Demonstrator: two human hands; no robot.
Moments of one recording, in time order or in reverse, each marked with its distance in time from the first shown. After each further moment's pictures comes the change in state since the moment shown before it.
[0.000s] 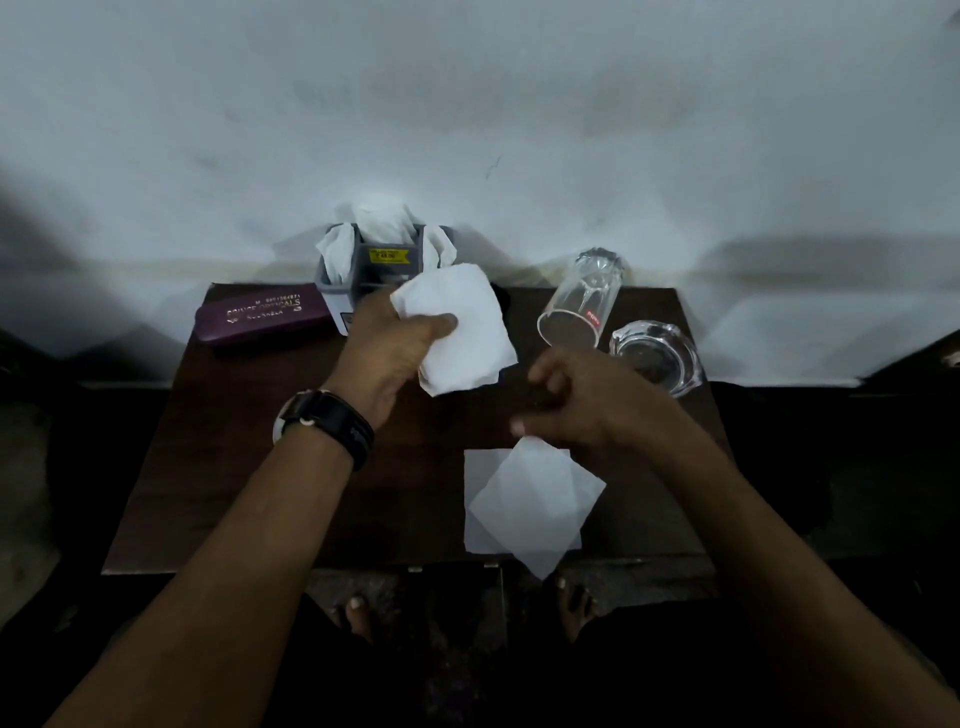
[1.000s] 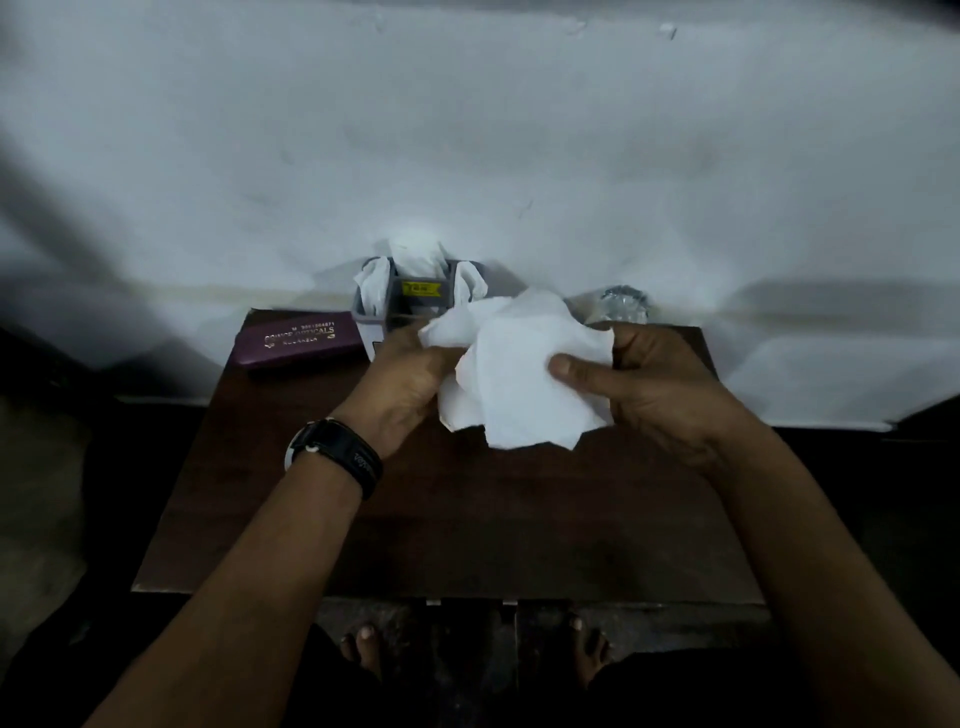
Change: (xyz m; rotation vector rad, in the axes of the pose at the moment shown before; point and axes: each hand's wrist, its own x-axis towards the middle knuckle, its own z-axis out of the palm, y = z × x) left_hand 0.000 0.001 -0.010 -0.138 -0.189 0.017; right_hand 0.000 -0.016 -0.033 0.935 -0.010 -0.234
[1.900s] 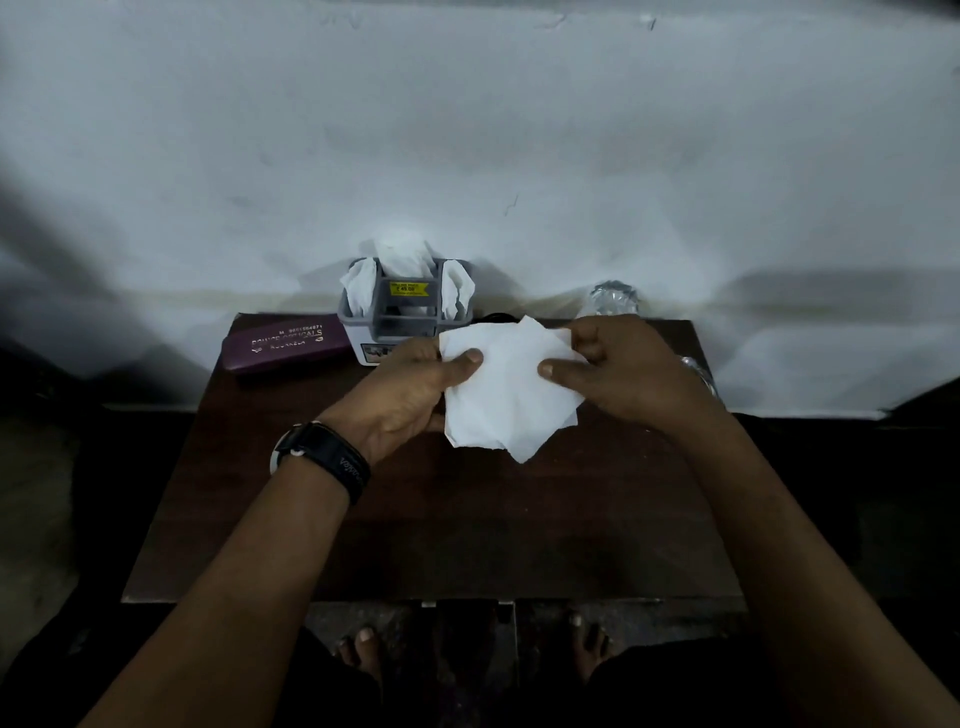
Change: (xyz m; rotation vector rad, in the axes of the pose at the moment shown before) left_hand -0.007 0.006 0.003 0.050 -0.176 -0.232; right_hand 0.025 0.009 -0.006 -0.628 0.147 -0.037
